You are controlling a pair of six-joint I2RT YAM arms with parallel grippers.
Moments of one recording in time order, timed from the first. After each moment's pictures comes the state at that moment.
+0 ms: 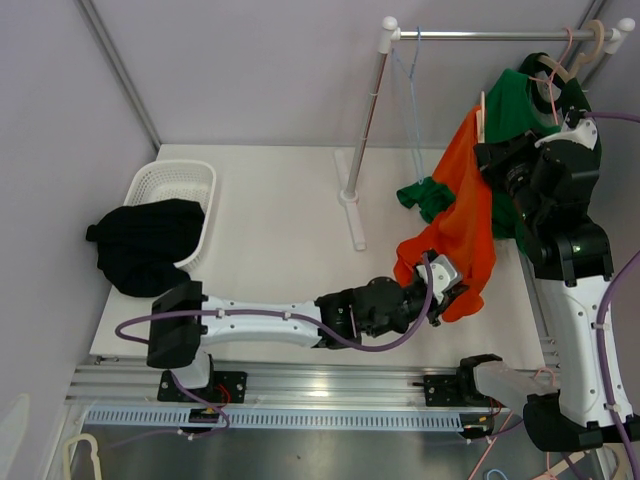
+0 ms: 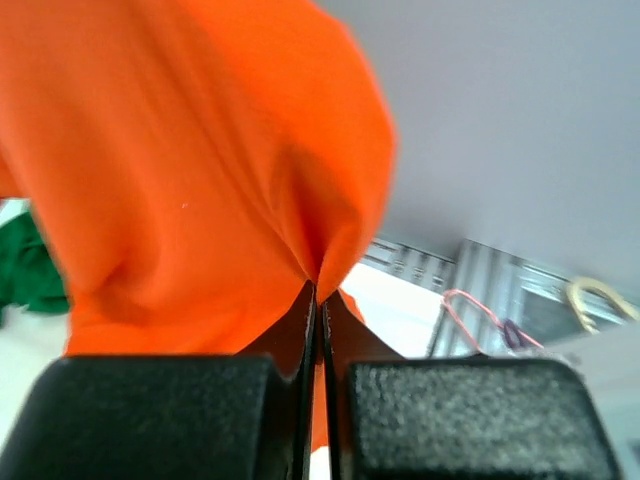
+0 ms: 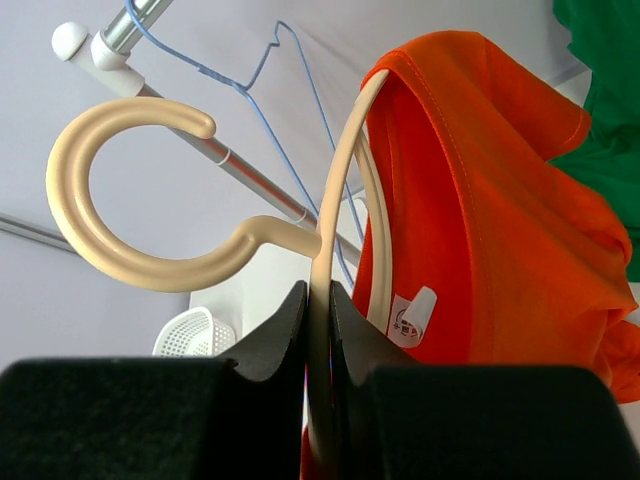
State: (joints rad) left arm -1.43 1.70 1.31 0.46 -0.30 -0.06; right arm 0.18 1.07 1.60 -0.66 0.14 0.73
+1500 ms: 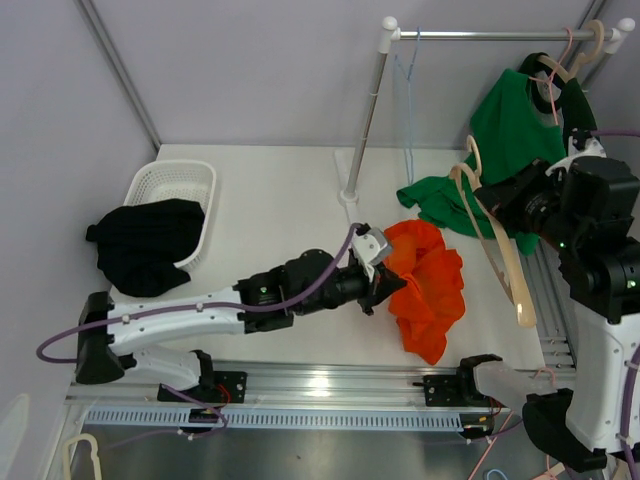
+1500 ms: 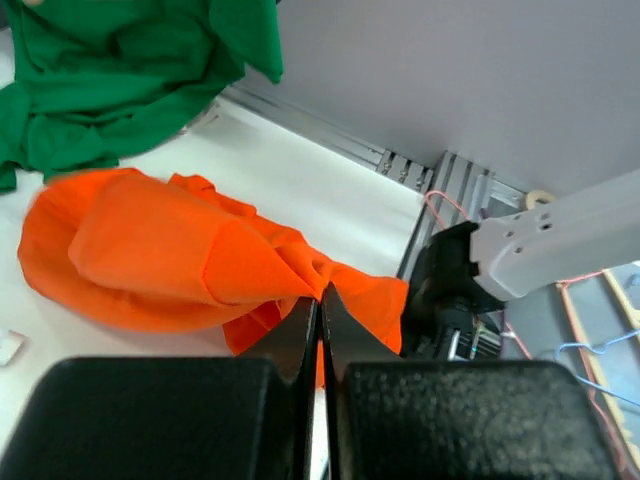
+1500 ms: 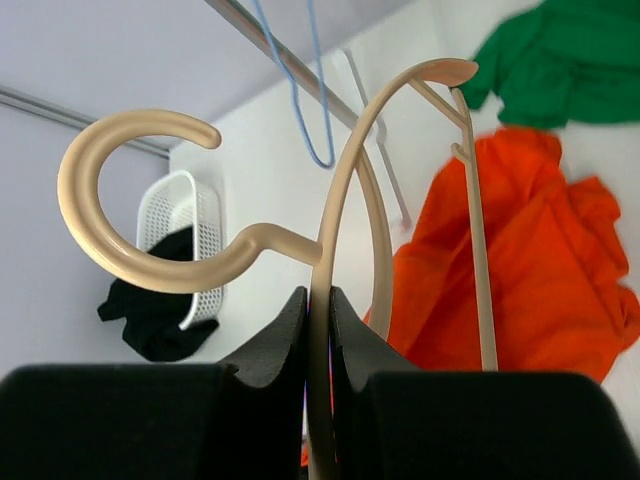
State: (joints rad) left arm -1.30 1.32 1.09 0.10 -0.09 -0.24; right arm 0.17 1.10 1.90 -1.24 -0.04 0.71
